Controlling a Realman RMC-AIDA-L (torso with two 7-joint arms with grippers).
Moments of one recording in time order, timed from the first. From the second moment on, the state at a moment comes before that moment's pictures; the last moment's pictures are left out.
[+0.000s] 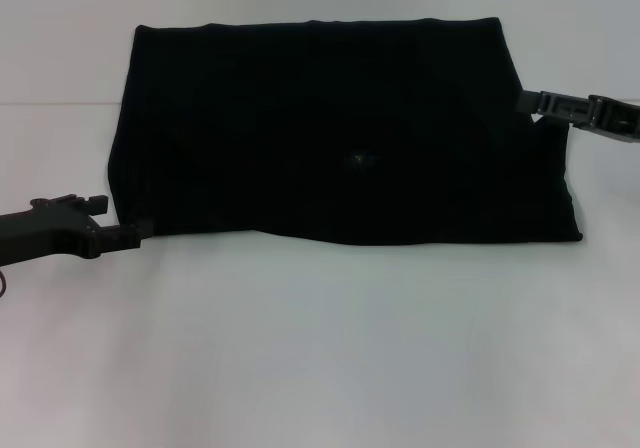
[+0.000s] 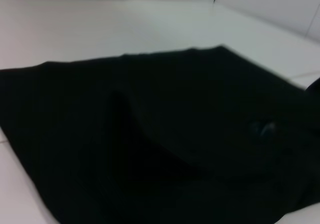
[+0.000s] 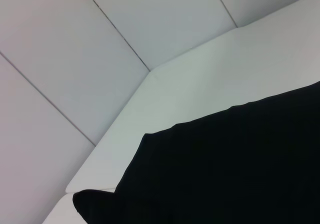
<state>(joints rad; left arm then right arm) -0.51 -2.03 0.56 0.69 2.14 1.20 -1.56 0.72 1.95 -0.41 -0.53 -2.11 -1.29 1.97</state>
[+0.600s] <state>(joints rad) -0.58 -2.03 0.68 0.62 2.23 0.98 -1.60 0.72 1.97 -0.40 -0.52 -2.10 -1.25 1.97</state>
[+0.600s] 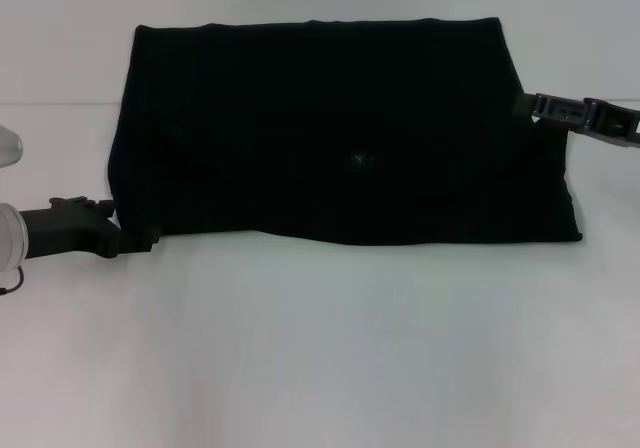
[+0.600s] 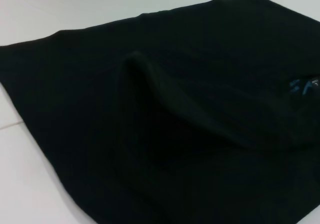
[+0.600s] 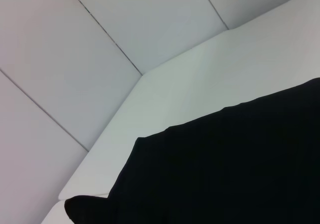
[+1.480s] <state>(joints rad) -0.60 -2.04 0.71 0.61 2.26 0.96 -1.61 0.71 1.97 -0.39 -0.52 -2.09 -1.24 1.97</state>
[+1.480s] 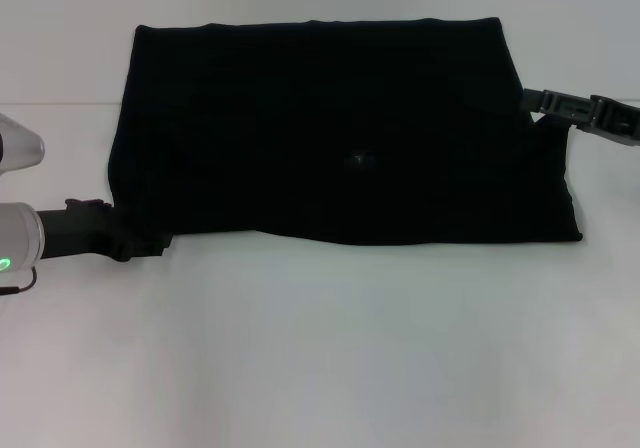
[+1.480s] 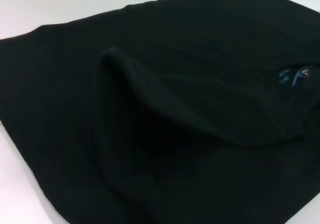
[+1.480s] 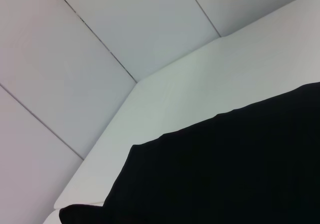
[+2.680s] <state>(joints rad) -0.61 -2.04 0.70 0.63 2.28 0.94 -1.65 0.68 1.92 -0.42 -0.53 -2.21 -1.20 2.11</state>
